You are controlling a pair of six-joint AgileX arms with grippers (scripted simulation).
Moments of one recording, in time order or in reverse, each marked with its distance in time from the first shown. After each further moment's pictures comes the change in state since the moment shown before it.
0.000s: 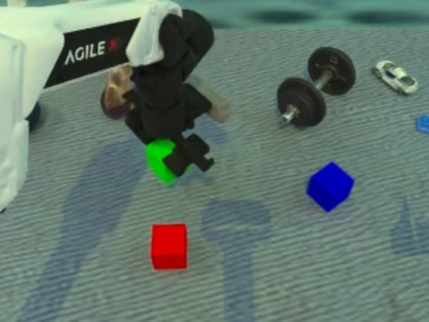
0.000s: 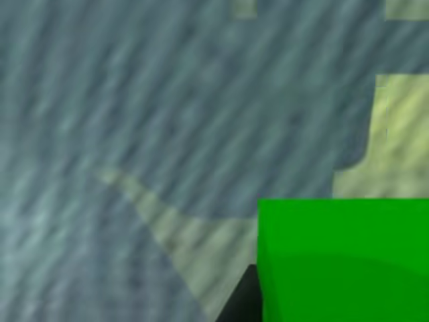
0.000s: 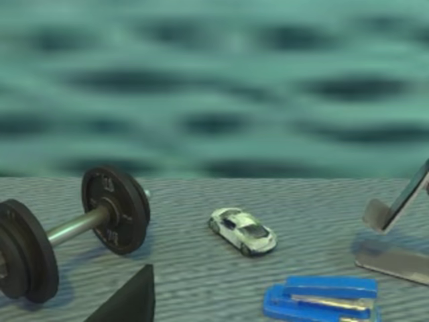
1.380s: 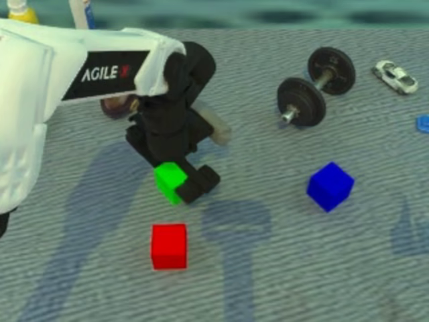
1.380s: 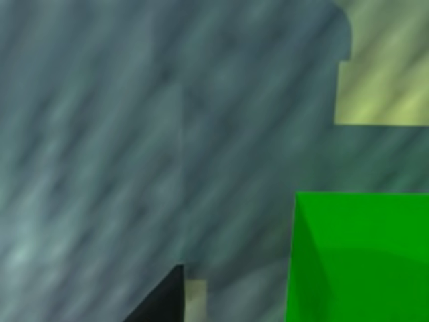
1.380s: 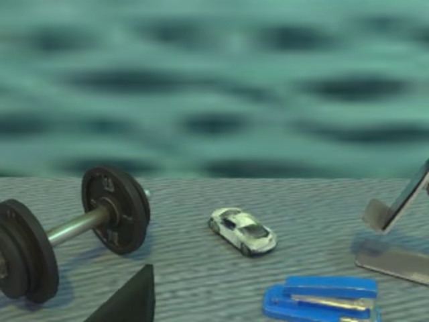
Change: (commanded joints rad) left arm -0.008 0.081 -0.123 0.189 -0.009 0.004; right arm 0.000 0.000 0.000 0.000 0.000 0.000
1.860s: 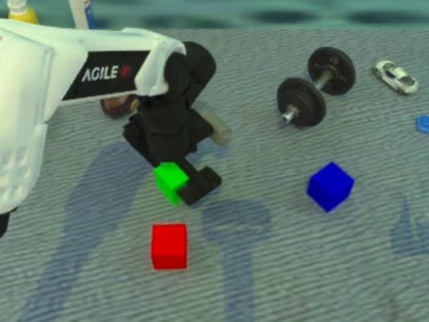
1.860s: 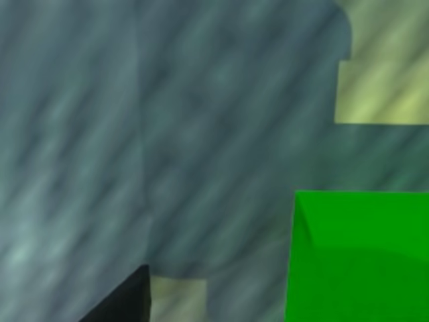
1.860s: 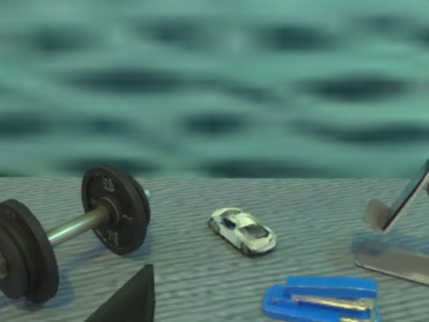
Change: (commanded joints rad) left arm 0.000 0.000 0.000 0.000 0.000 0.000; right arm 0.000 0.000 0.000 0.000 0.000 0.000
